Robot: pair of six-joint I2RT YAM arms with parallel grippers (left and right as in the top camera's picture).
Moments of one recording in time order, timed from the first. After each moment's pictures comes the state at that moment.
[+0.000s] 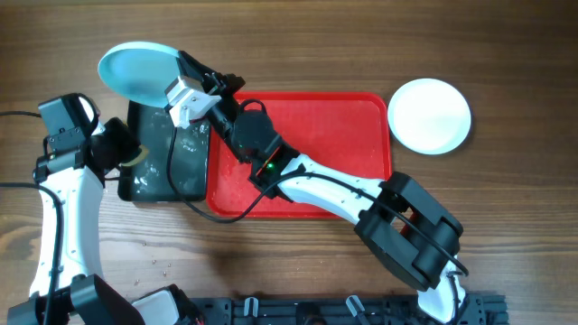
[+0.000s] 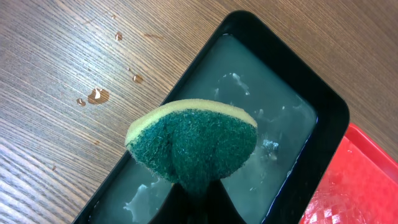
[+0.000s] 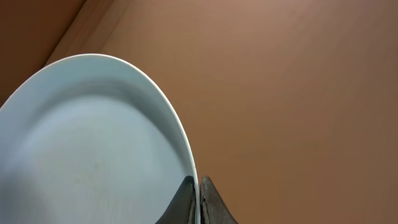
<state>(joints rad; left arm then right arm) 0.37 1.41 0.98 -0.59 0.12 -0.34 0.92 2.06 1.36 0.98 0.27 -0.72</state>
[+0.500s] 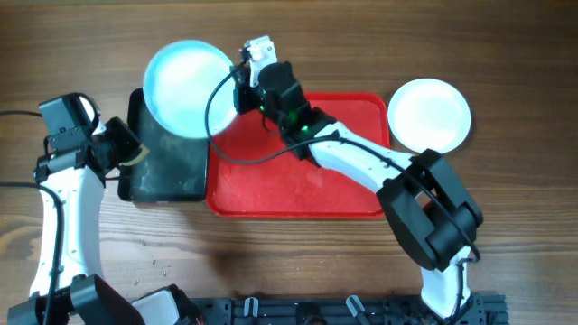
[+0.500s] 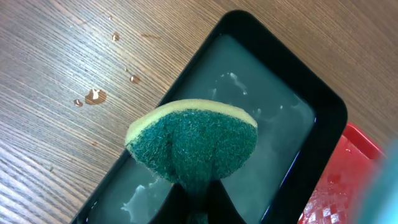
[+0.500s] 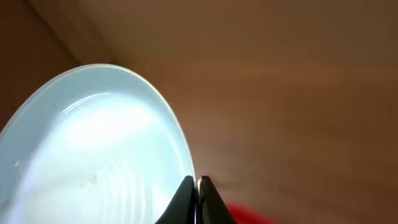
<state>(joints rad) 0.36 1.41 0.98 -0.58 0.12 -0.34 0.69 2.05 1.36 0.33 -0.04 0.38</state>
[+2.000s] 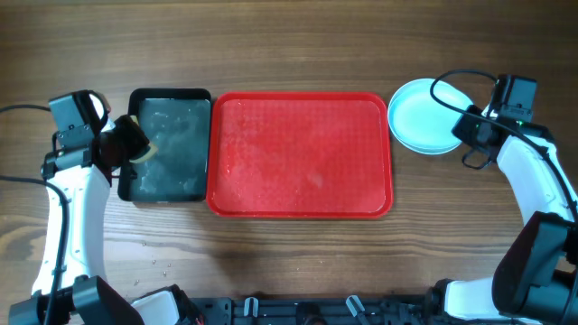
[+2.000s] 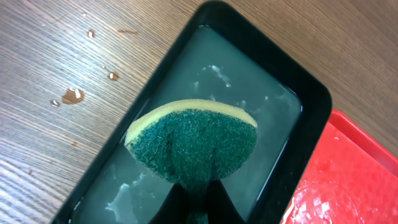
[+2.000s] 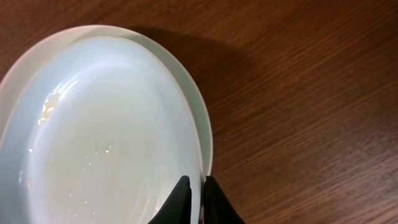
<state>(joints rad) 0.31 1.41 0.98 -0.58 0.13 -0.33 -0.25 1.60 1.00 -0.46 0.06 0.32</state>
